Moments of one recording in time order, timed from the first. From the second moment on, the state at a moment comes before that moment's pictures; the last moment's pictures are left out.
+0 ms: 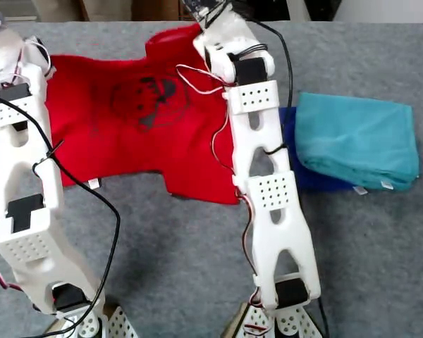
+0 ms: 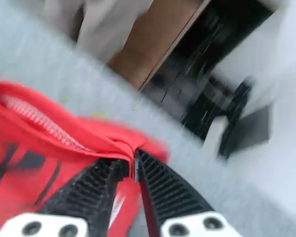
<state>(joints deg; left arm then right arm) -21.5 20.5 -11.7 24.1 0.0 -16.3 64.9 -92.8 70.5 21.3</state>
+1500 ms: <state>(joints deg) -23.9 -2.4 23.0 51.3 -15.2 -20.1 -6.2 8.7 77.5 25.5</state>
